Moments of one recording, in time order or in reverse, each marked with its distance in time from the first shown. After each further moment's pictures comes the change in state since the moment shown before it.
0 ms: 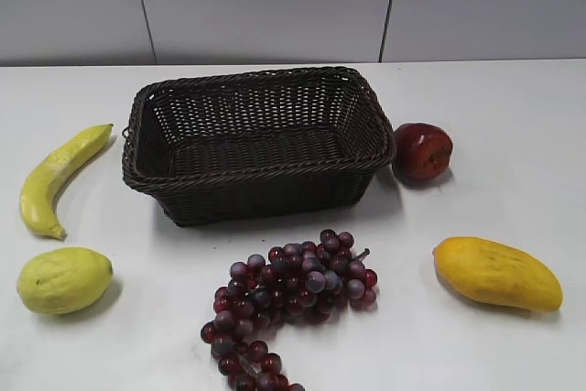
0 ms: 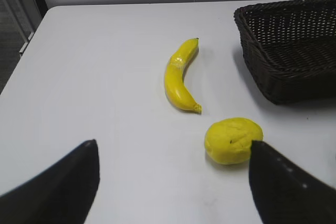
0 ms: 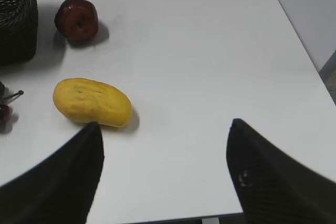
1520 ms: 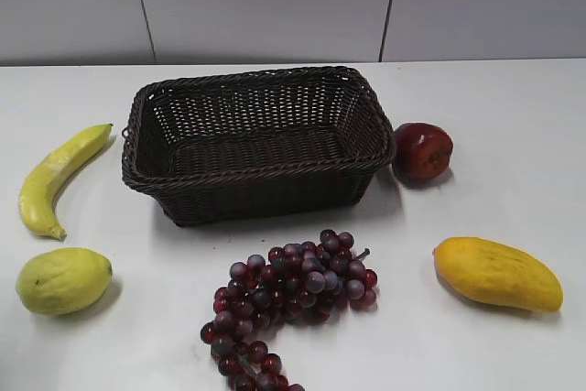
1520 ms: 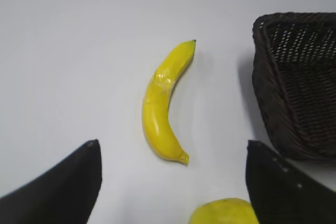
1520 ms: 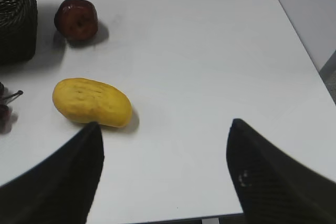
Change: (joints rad) left arm -0.009 0.956 -0.136 -0.122 -0.538 0.000; right arm 0.000 0.000 0.000 0.000 0.000 0.000
